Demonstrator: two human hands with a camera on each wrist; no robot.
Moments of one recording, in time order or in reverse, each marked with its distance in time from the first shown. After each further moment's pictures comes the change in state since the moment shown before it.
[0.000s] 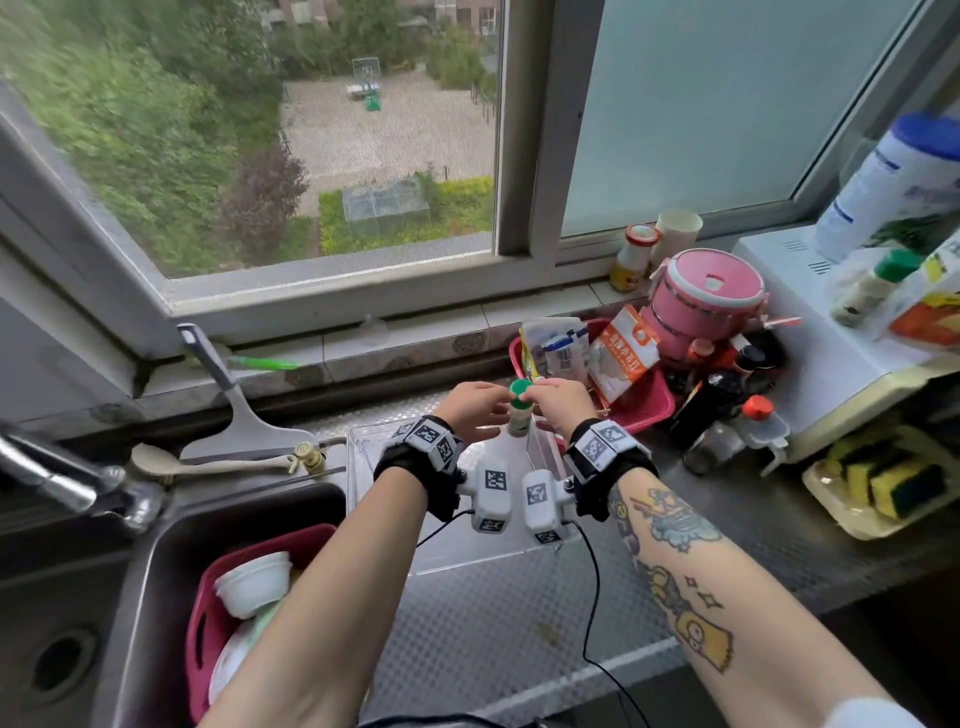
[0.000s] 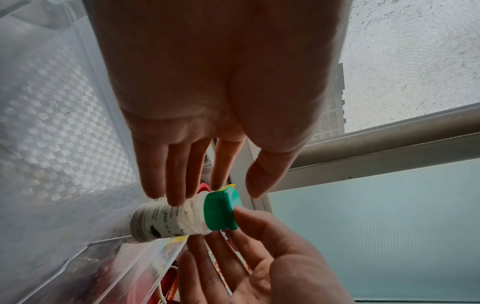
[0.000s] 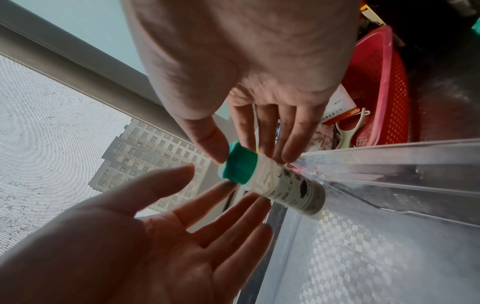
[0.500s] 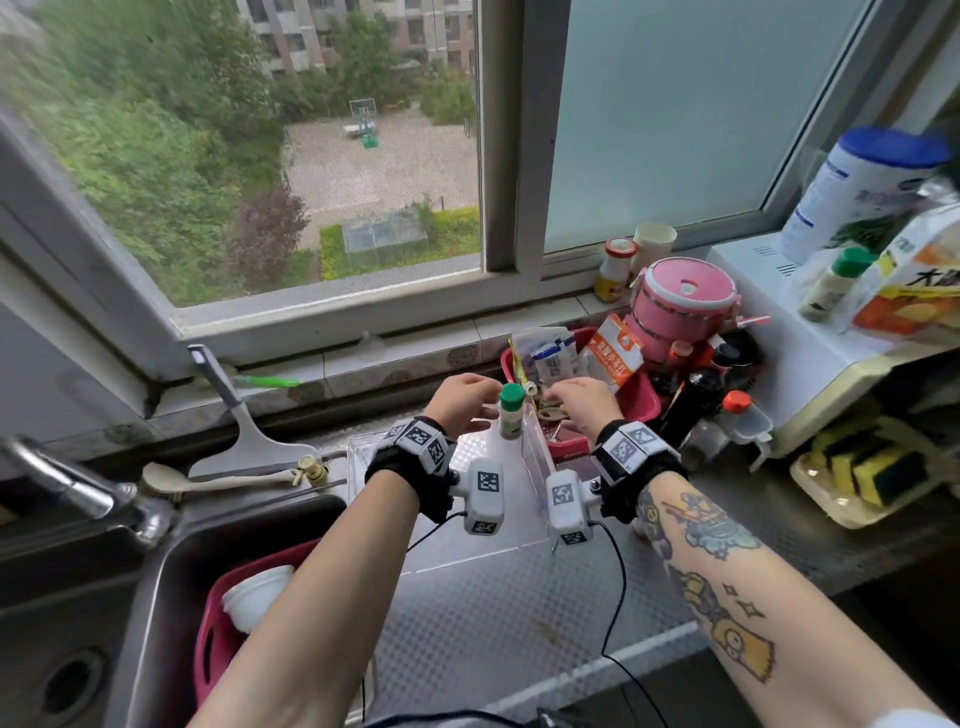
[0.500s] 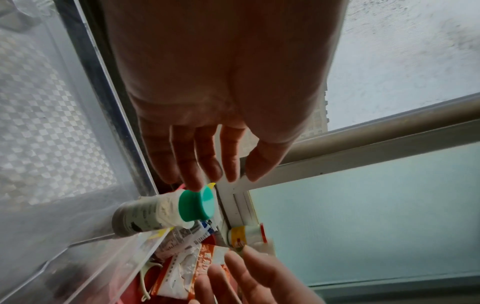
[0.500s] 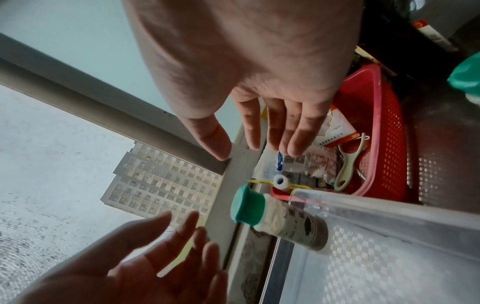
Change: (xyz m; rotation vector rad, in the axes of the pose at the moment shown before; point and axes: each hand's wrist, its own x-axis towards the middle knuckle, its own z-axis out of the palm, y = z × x) left_hand -0.029 0.014 0.006 0.058 0.101 0.166; right_hand -0.012 0.004 -0.044 0.012 0.058 -0.032
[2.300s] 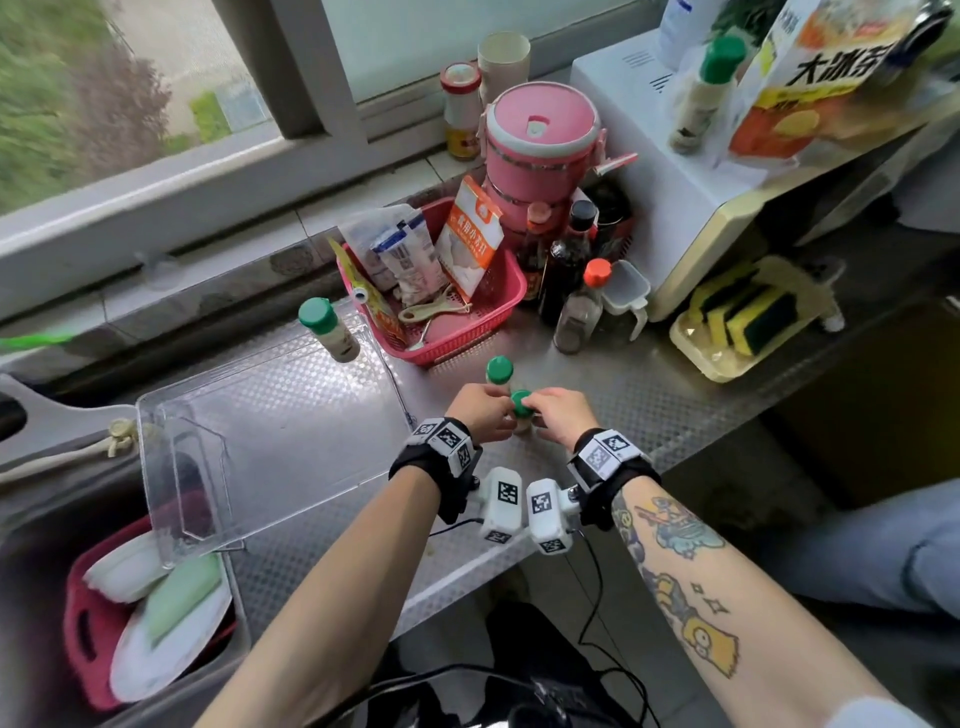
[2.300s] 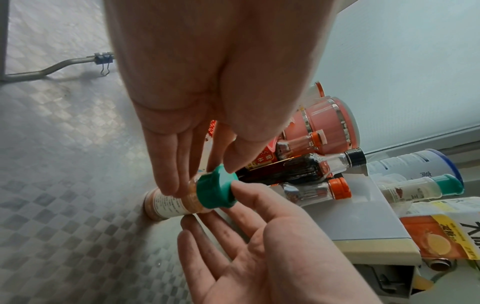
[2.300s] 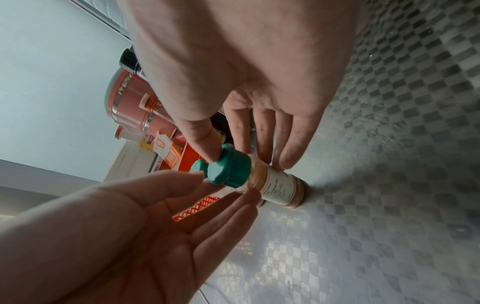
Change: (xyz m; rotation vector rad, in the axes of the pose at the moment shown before) left_hand 0.030 -0.114 0.228 0.140 -0.253 -0.351; right_hand 0.007 0.194 -0.127 0.057 0.046 0.415
